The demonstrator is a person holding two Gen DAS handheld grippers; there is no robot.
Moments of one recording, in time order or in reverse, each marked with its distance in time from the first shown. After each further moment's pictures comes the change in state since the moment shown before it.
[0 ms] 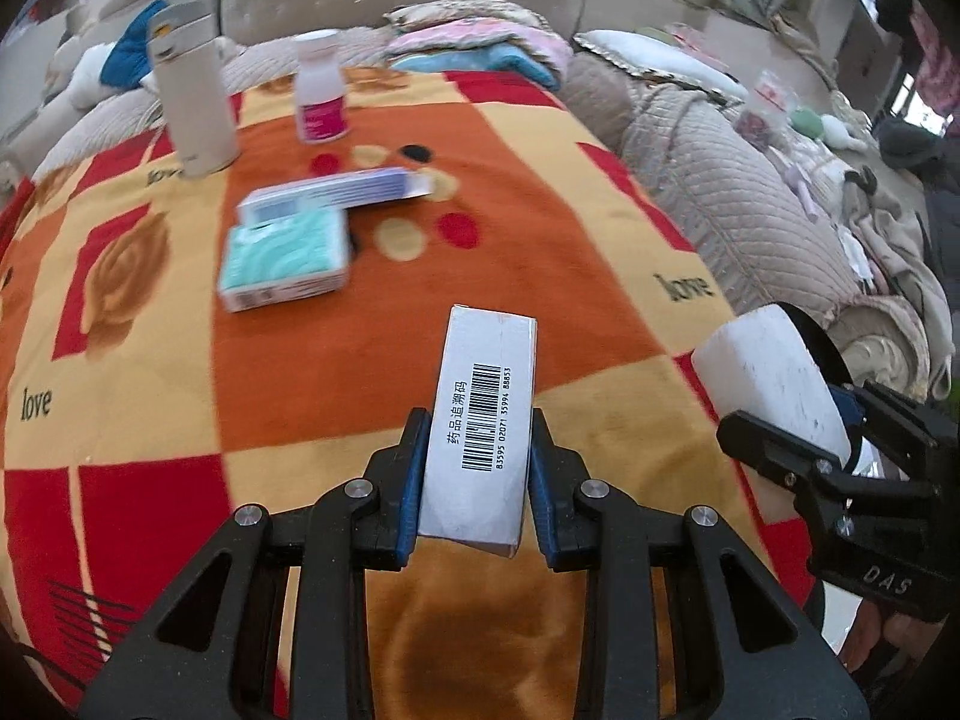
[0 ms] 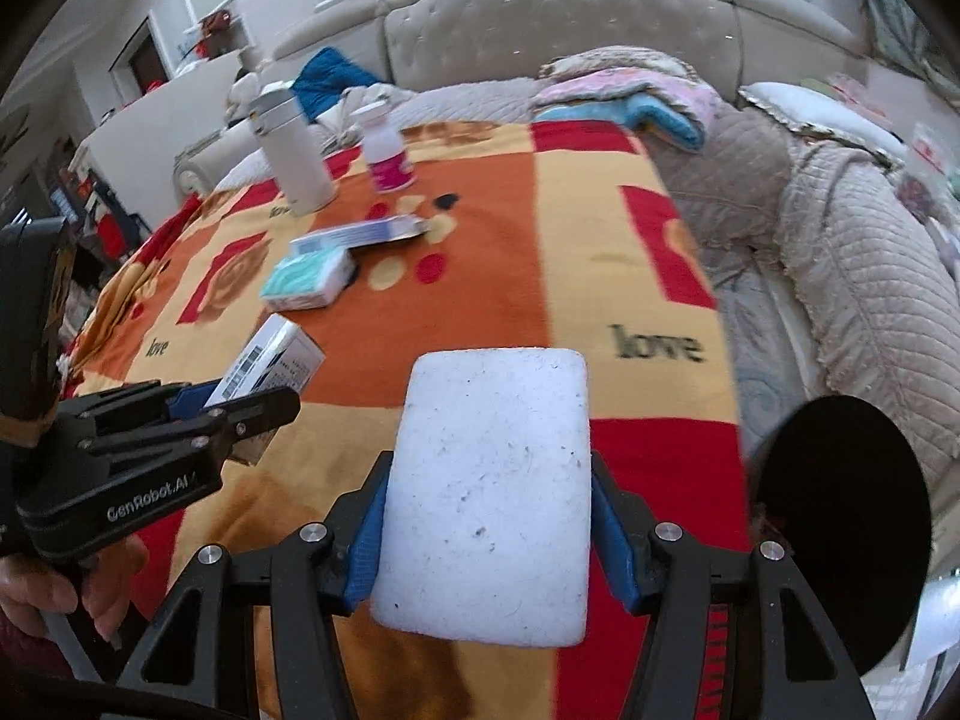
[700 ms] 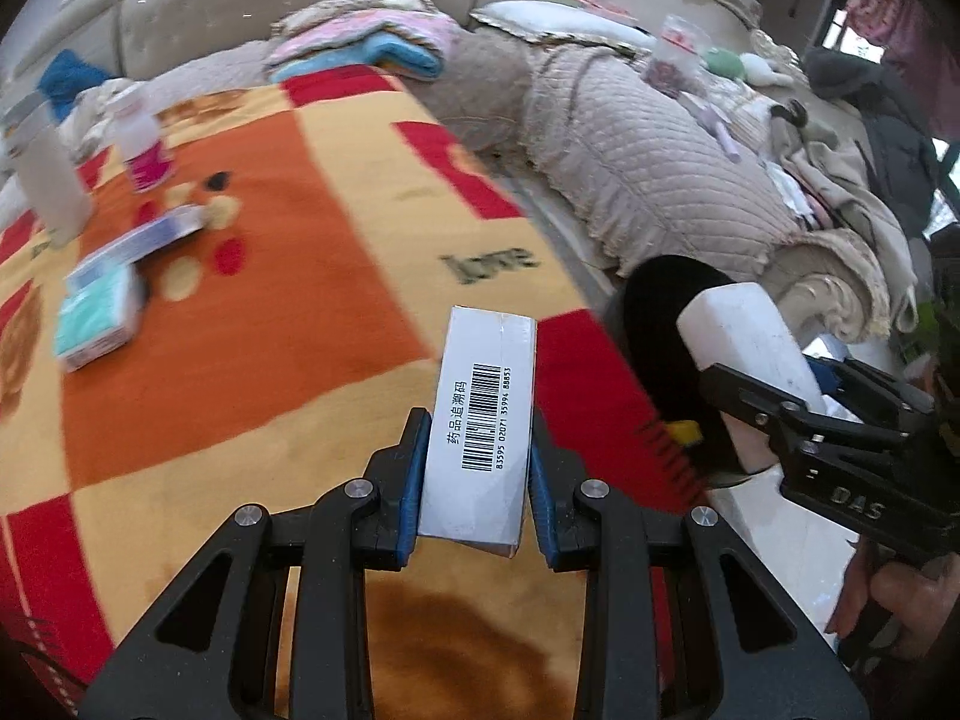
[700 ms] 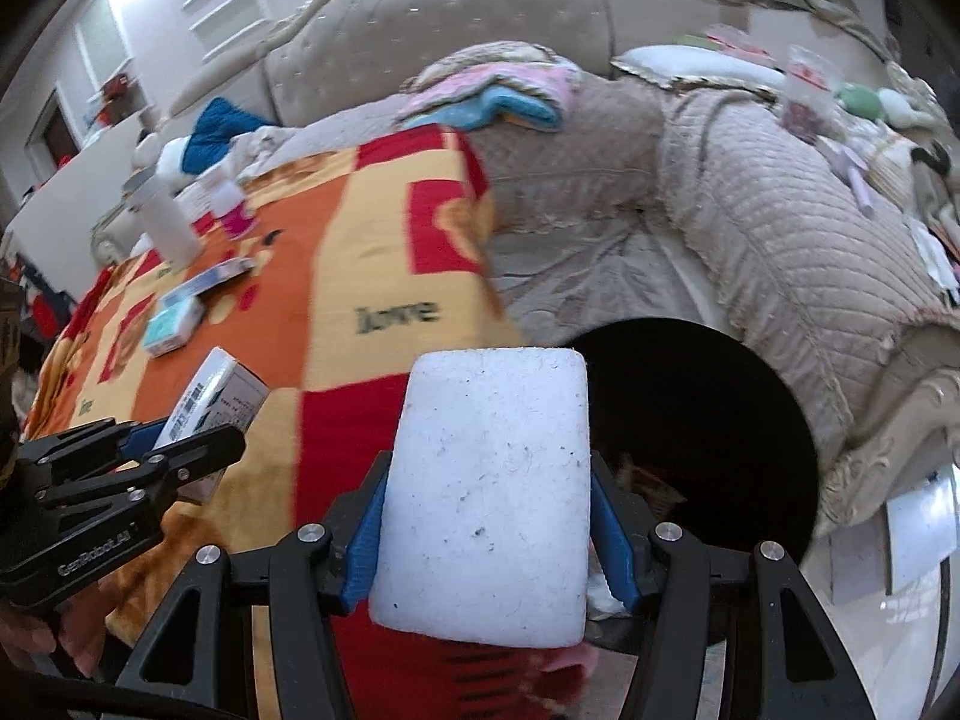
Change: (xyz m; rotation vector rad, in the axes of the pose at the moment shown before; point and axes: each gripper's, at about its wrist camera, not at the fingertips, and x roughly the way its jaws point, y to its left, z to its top) left arm 0.025 -0.123 0.005 0.153 0.043 -0.123; right arm -0.037 -0.123 -0.035 0.193 -0.014 -0.152
